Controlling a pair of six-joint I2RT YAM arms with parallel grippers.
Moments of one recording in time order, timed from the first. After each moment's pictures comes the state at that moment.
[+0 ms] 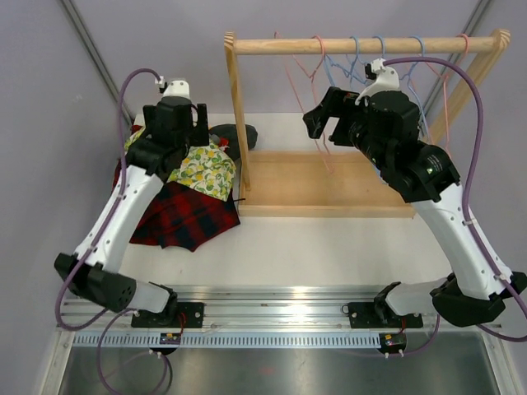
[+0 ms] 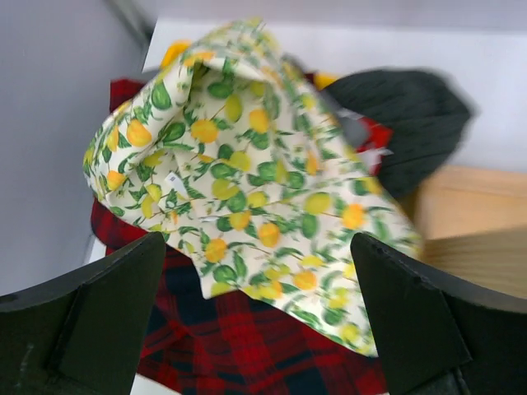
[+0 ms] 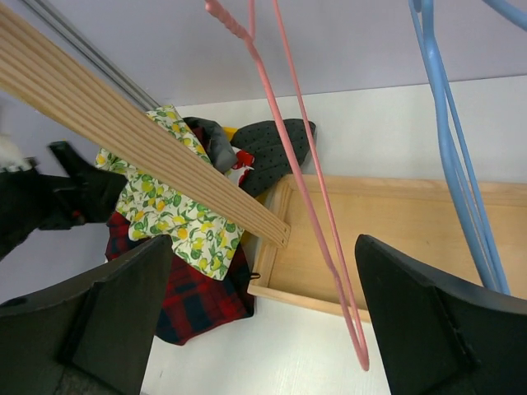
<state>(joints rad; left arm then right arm) -0.32 1.47 1.59 -0.69 -0.51 -0.14 0.63 1.33 1.85 -0.73 0.27 0.48</state>
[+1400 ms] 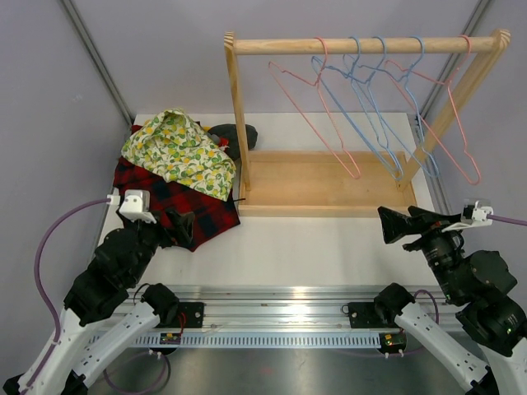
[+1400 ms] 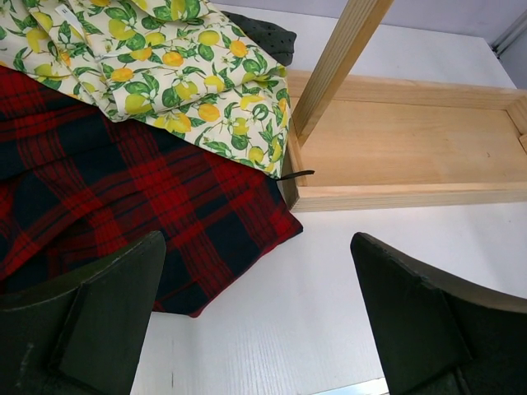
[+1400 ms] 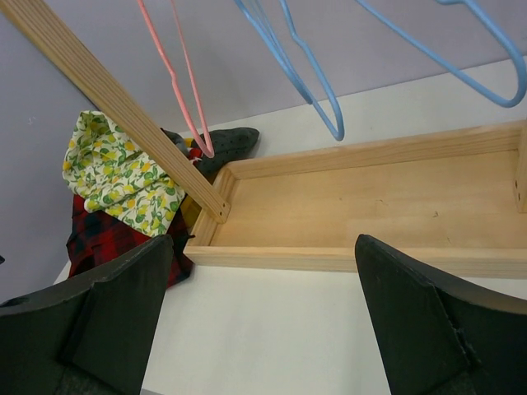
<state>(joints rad) -0.66 0.33 0.81 -0.71 -0.41 -0.34 0.63 0.26 1.00 -0.69 0.38 0.42</state>
